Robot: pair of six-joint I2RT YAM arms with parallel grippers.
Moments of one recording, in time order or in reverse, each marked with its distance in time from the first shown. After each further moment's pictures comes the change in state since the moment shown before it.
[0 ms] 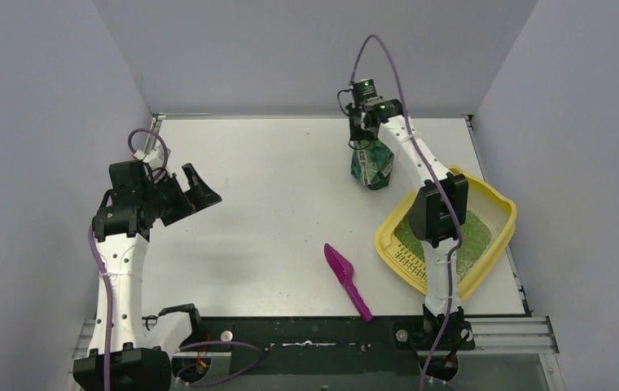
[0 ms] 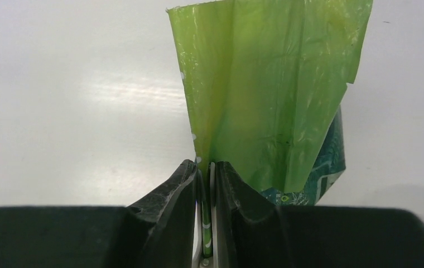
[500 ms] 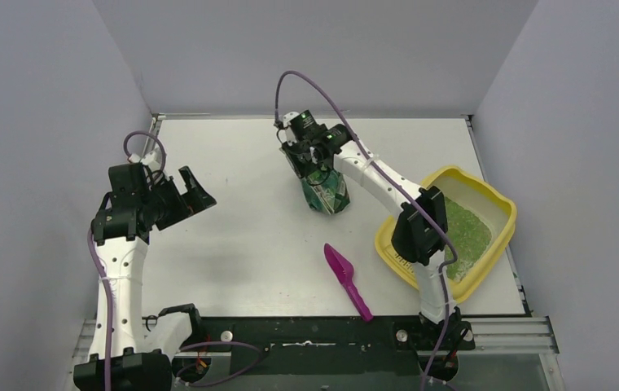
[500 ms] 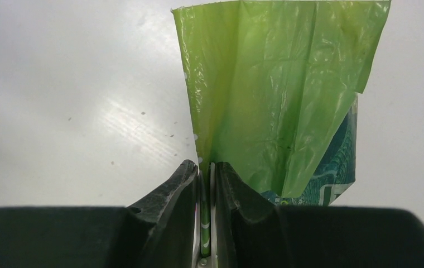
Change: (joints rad) left arm 0.000 -0.014 0.000 -0.038 -0.091 0.000; right arm 0.364 -0.055 -0.089 -0.026 -0.134 -0.147
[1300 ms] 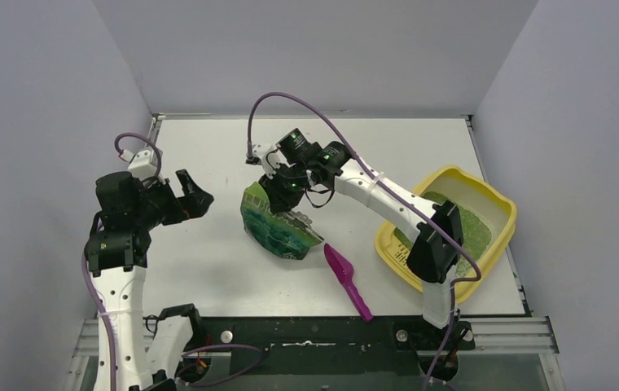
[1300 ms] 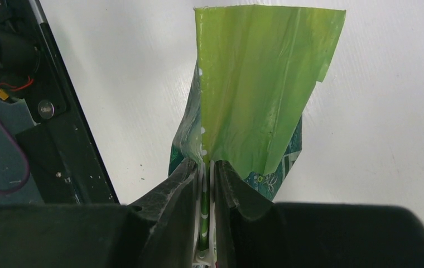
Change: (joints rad) left arm 0.004 -0.153 -0.004 0.068 -0.015 0.085; right arm 0.152 -0.194 -0.185 -0.005 -0.439 -0.183
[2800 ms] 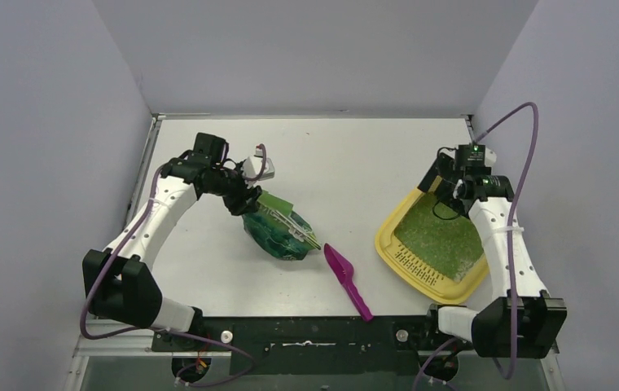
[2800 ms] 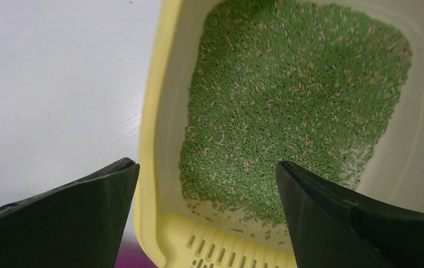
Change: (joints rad) left arm -0.437 0.606 0.161 -0.015 0.205 1.046; right arm -0.835 -0.734 -0.713 0.013 0.577 0.632
